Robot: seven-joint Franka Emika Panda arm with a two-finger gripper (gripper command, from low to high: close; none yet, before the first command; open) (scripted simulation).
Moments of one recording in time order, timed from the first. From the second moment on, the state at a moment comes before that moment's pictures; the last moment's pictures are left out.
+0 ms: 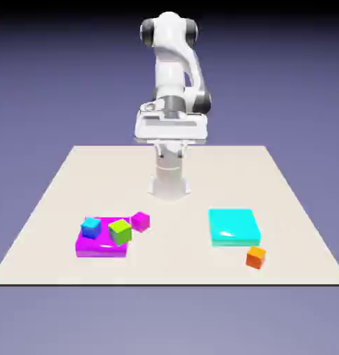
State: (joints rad) arm 0.02 -0.53 0.01 -2.78 -0.01 3.01 0.73
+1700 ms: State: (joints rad) arm -0.23 0.04 -0.03 -2.40 0.01 2.27 1.03
